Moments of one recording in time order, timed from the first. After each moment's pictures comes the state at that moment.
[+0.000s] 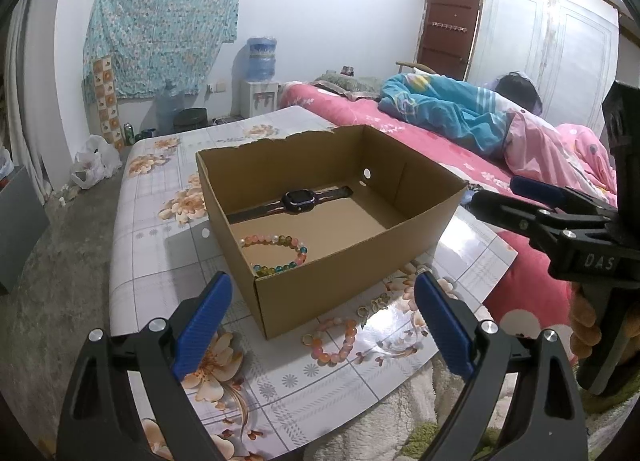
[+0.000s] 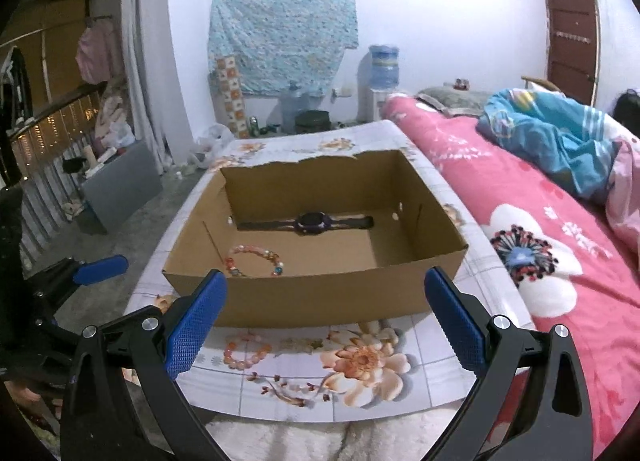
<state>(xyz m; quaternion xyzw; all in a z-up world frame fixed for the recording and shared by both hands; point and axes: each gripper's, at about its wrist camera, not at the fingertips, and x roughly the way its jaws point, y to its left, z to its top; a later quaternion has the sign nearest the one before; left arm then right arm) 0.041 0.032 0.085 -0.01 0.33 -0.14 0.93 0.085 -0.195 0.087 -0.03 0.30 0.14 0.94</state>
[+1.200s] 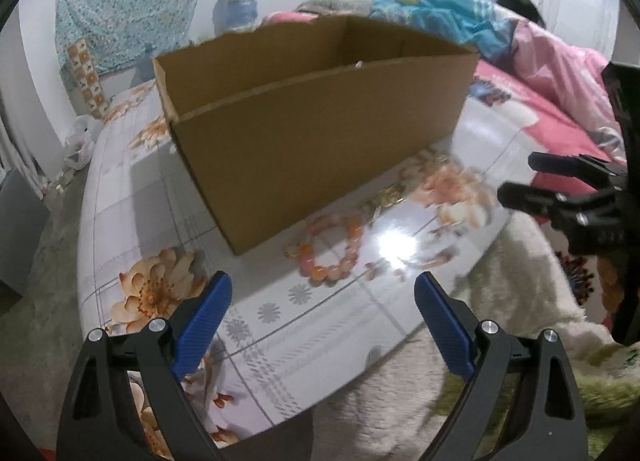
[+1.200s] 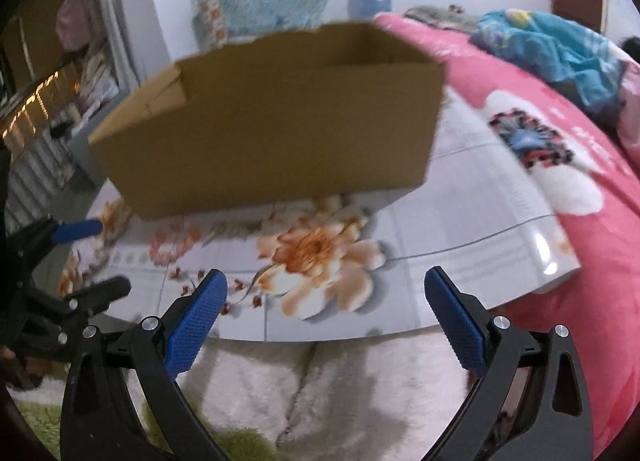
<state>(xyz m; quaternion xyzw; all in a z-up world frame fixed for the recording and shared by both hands) 0.047 0.000 -0.012 0.07 0.43 -0.13 0.89 0.089 -0.231 -0.019 -0.04 0.41 0.14 0.90</state>
